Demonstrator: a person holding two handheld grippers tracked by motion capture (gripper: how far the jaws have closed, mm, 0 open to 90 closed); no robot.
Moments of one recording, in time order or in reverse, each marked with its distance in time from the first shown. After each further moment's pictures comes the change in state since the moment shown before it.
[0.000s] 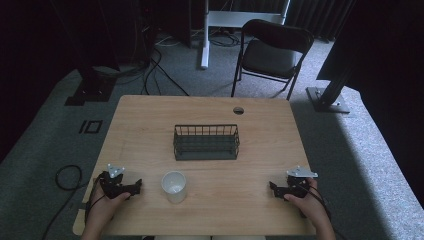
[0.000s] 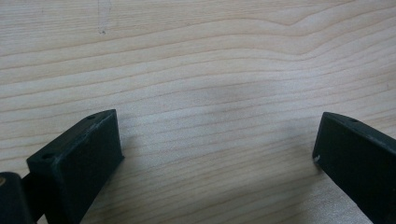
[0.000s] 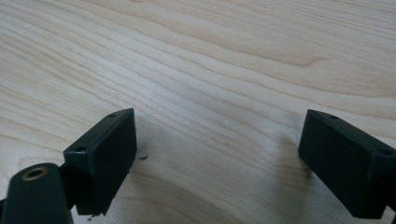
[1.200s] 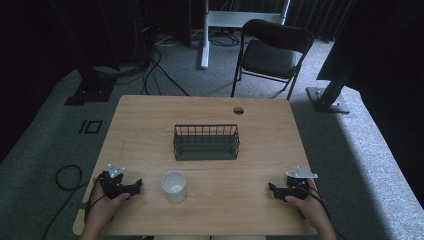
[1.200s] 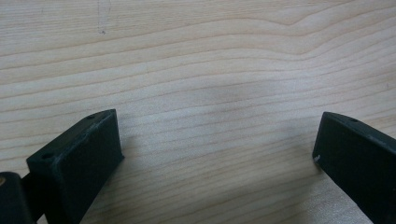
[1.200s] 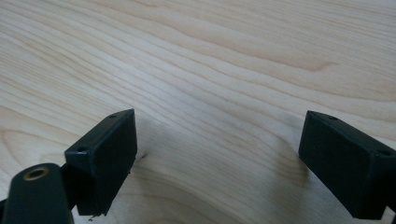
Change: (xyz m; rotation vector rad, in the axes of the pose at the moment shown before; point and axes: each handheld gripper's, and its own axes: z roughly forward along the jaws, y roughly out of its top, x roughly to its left) left arm 0.000 0.000 0.000 0.000 0.000 0.000; right arm 0.004 0.000 -0.003 -0.015 0.027 -0.009
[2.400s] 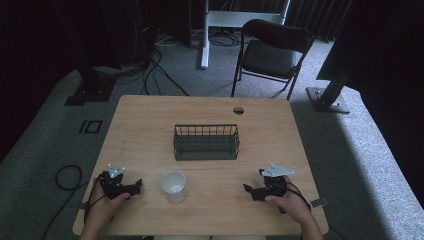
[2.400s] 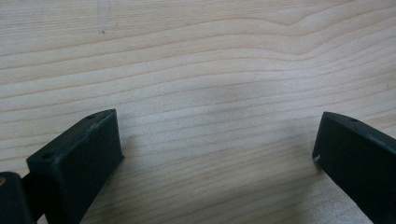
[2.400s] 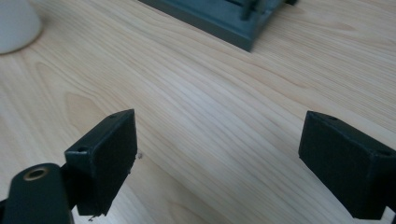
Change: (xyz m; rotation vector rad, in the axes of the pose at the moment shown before) left arm 0.000 0.000 0.000 0.000 0.000 0.000; right arm 0.066 0.040 0.011 -0.063 0.239 -0.149
